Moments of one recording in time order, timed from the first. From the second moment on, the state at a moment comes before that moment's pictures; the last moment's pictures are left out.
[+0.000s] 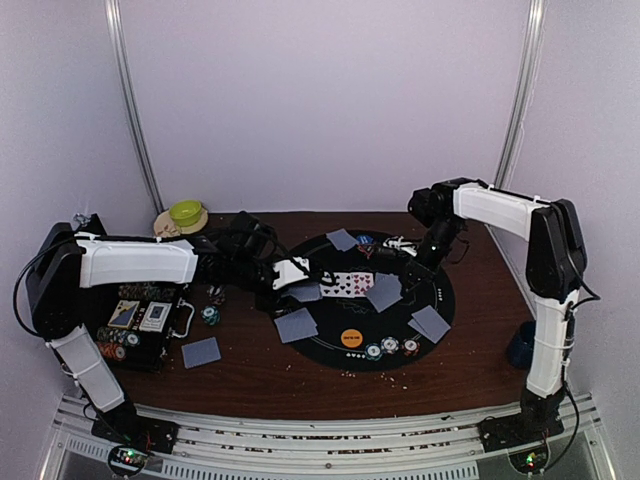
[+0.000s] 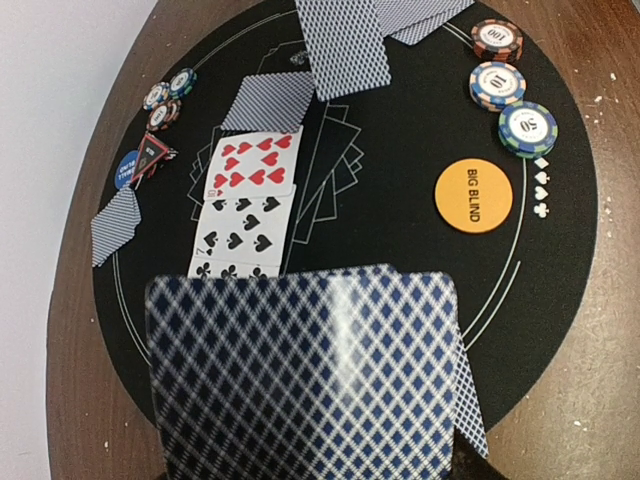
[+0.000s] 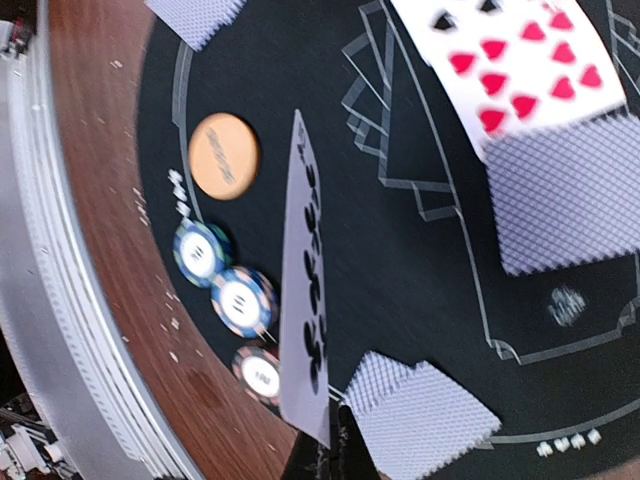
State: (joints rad) left arm -0.78 1.69 1.14 -0.26 0.22 0.75; right arm 0.41 2.03 1.73 -1.28 -0.48 -0.67
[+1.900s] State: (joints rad) left arm -0.78 1.71 1.14 -0.26 0.22 0.75; right arm 0.39 2.23 2.01 -1.32 0.07 -0.68
